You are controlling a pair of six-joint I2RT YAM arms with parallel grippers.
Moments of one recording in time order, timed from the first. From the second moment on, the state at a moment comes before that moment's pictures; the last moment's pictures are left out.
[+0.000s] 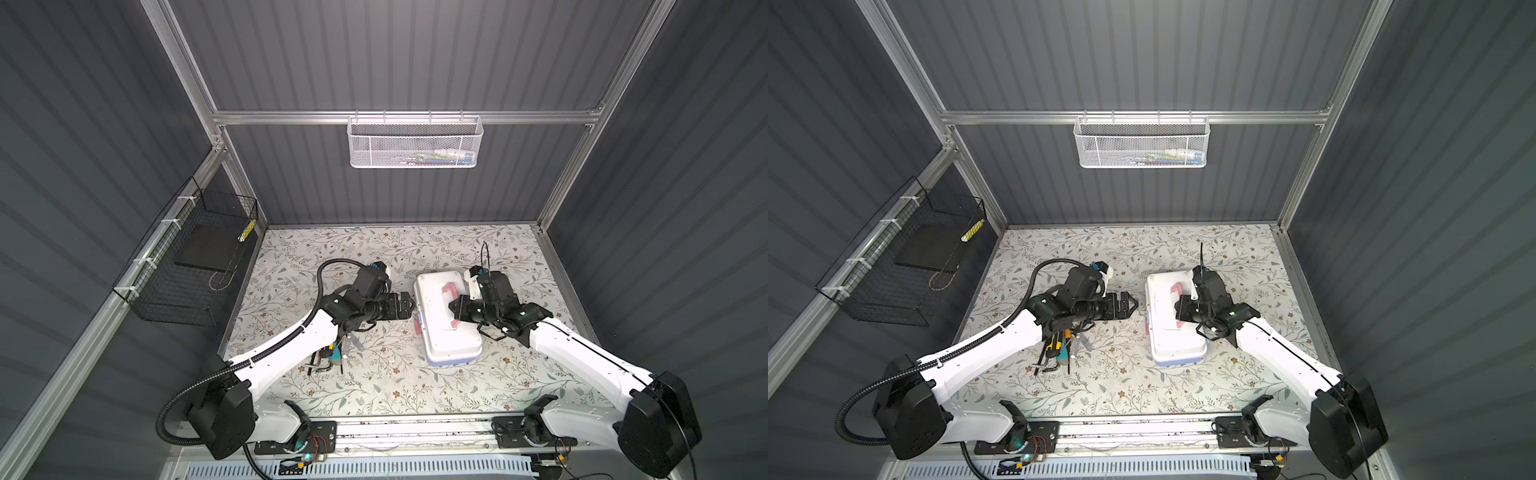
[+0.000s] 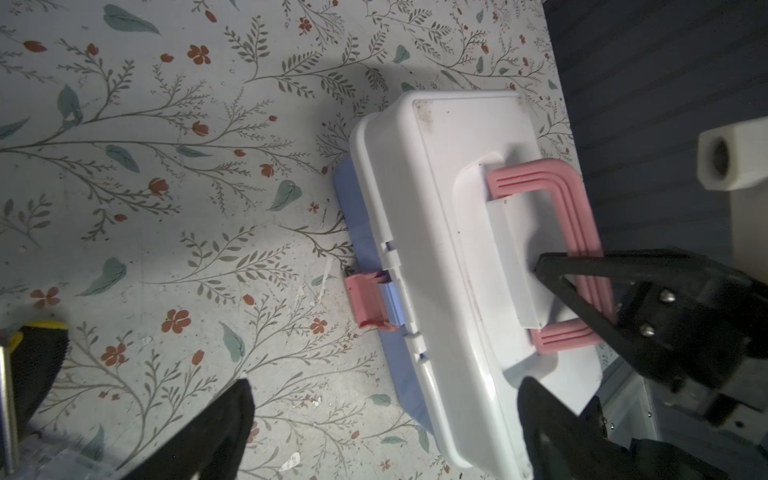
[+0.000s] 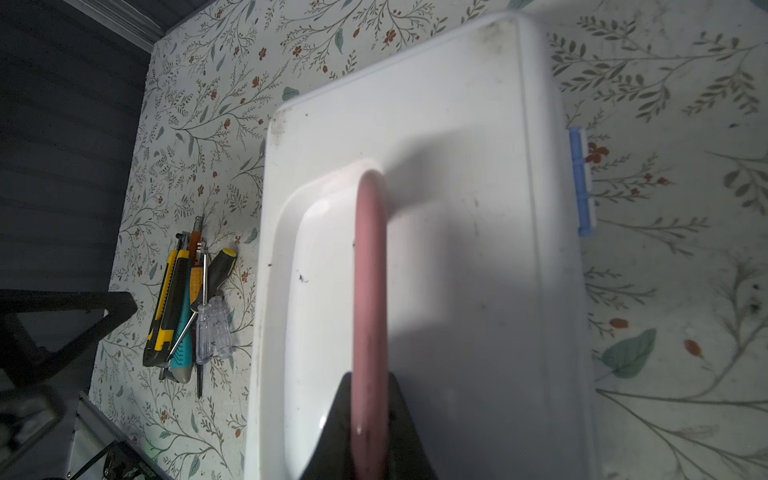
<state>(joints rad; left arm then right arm) -0.75 1.35 1.01 -0.45 0.11 -0.64 0.50 1.19 0.80 -0.36 -0.16 0.60</state>
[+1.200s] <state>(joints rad) -0.75 1.57 0.91 -0.26 0.07 -0.62 0.25 1.05 0.61 -0.12 -0.65 0.80</state>
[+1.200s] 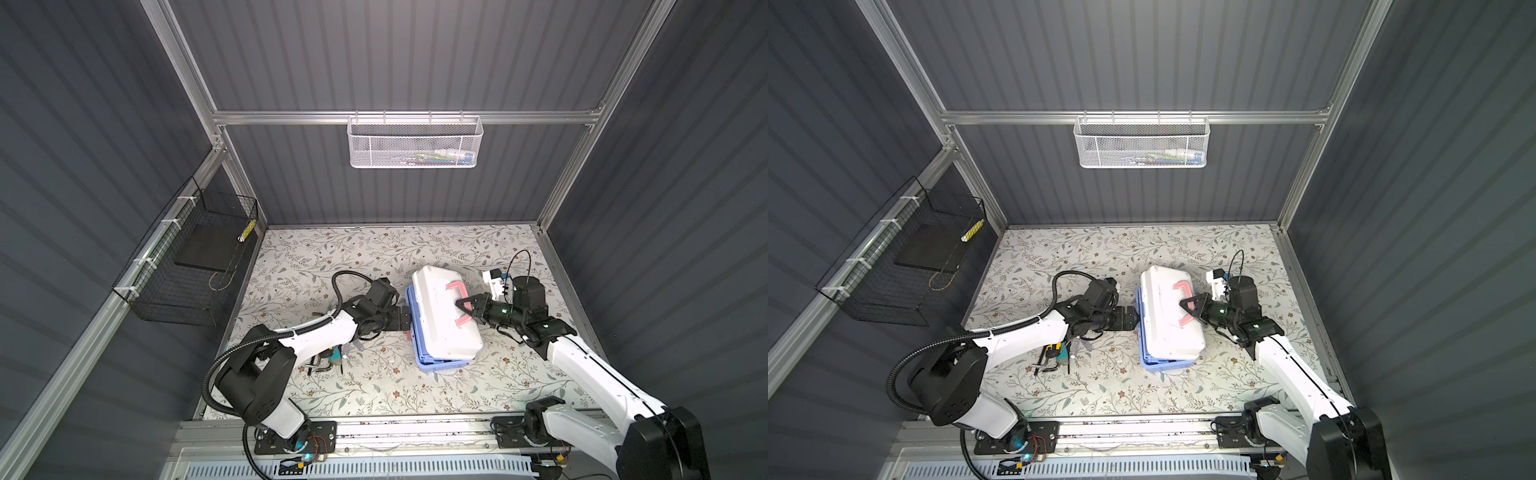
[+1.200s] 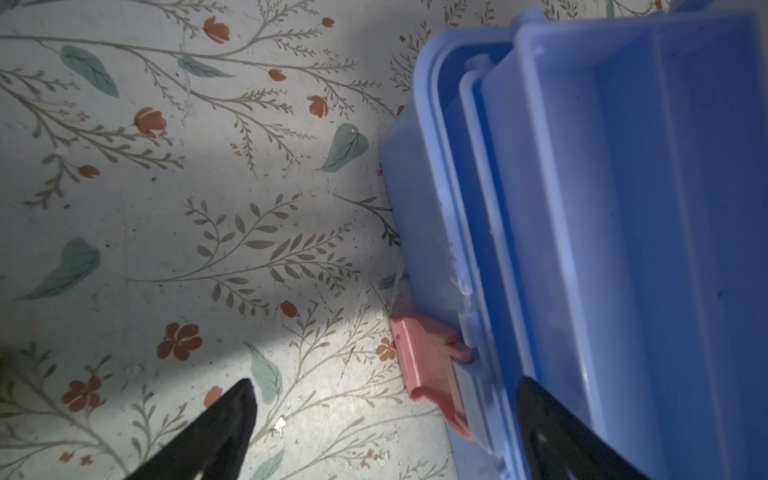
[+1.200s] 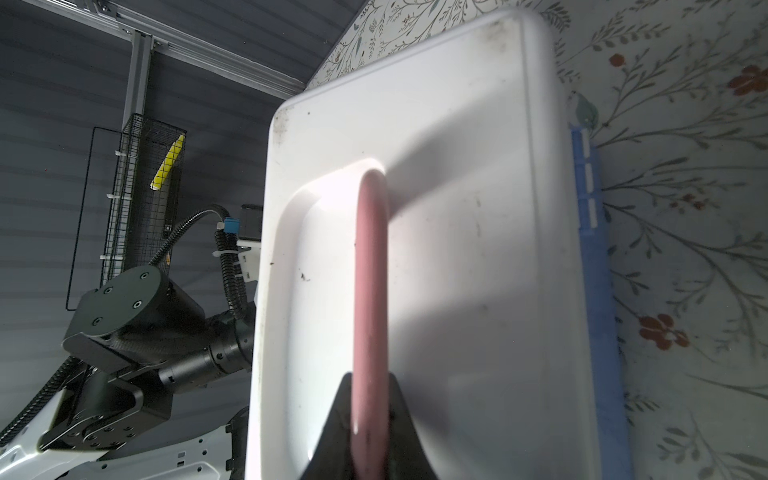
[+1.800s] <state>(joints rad) -0.75 1.61 0.89 -0.20 0.09 -0.63 0.20 1.05 0.61 -0.11 -0.70 0.81</state>
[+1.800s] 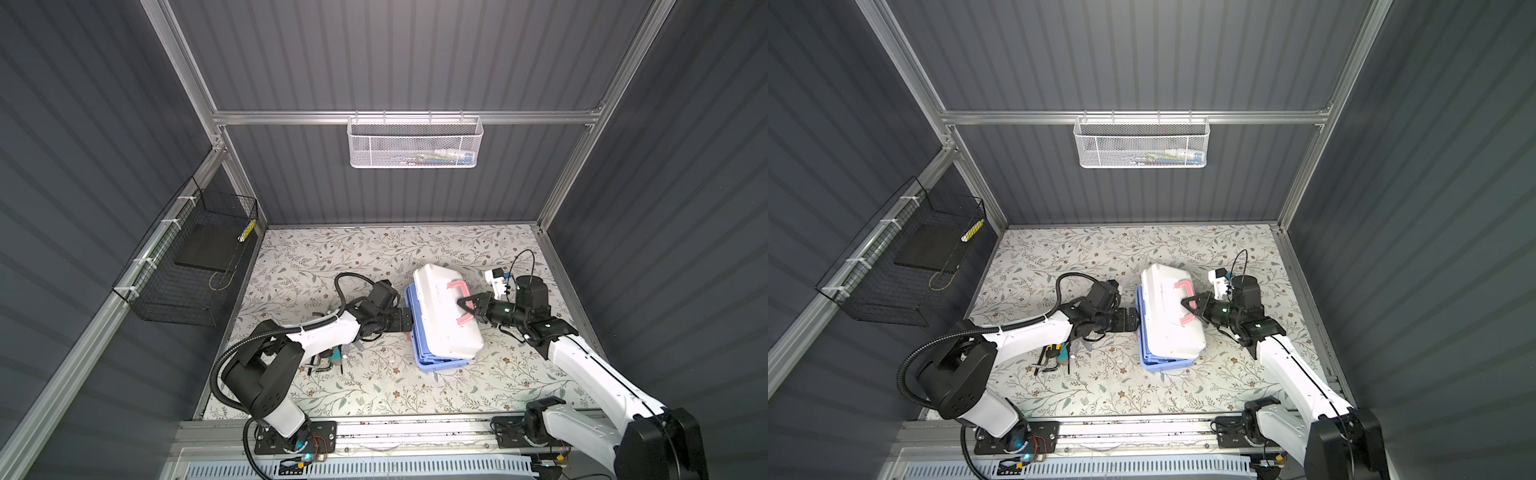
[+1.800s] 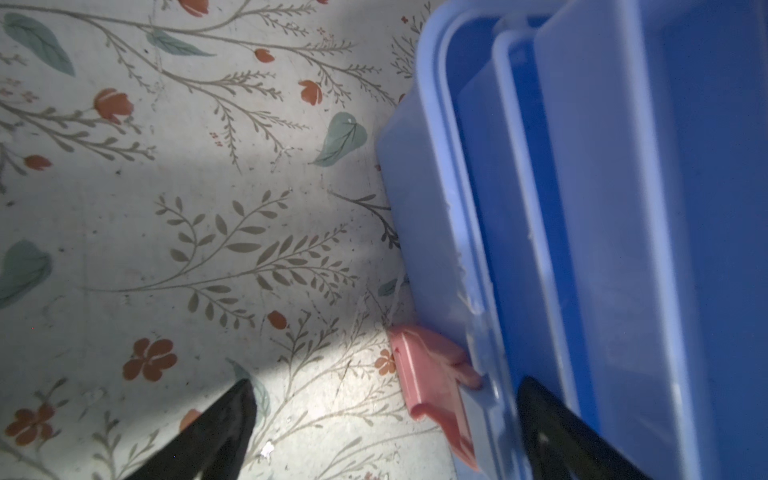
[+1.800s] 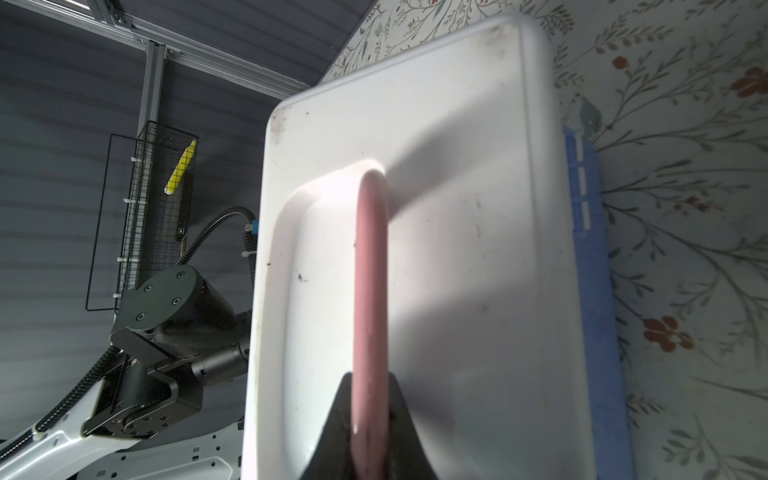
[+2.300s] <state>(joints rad) -0.75 1.62 0.89 -0.18 0.09 -0.64 -0.04 0.98 0.58 -0.22 -0.76 0.69</state>
